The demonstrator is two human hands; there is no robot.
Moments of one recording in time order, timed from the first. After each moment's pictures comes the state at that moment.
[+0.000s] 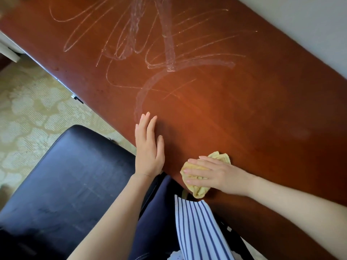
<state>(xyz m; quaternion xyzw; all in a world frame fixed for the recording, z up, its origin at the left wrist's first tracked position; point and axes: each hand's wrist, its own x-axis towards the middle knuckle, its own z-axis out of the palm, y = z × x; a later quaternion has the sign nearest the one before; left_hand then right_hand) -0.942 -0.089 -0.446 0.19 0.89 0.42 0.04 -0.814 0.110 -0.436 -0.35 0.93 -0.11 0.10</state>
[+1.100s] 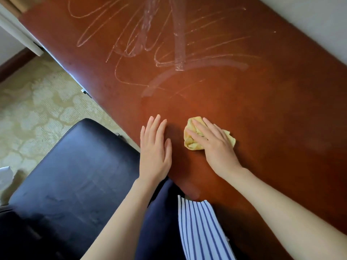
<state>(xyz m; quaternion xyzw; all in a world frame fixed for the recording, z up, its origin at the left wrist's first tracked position) -0.926 -0.083 -0.440 0.18 0.92 0.35 0.04 -0.875 0.096 -0.443 -0.03 0.98 -0.17 0.03</state>
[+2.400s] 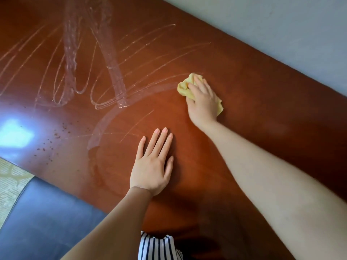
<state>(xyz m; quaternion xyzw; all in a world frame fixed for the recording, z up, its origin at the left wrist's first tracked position) -0.981 0.012 -0.459 0.45 0.88 0.13 0.12 -0.998 0.228 -0.447 0.33 0.92 -0.19 -0.04</state>
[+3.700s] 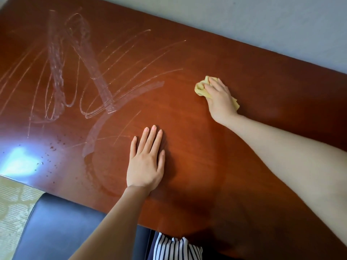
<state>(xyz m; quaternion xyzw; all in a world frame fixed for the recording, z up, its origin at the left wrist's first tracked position) -0.979 0.011 -0.458 0.44 0.87 0.17 0.12 -0.920 0.279 -0.440 0.35 0.92 -0.17 -0.03</state>
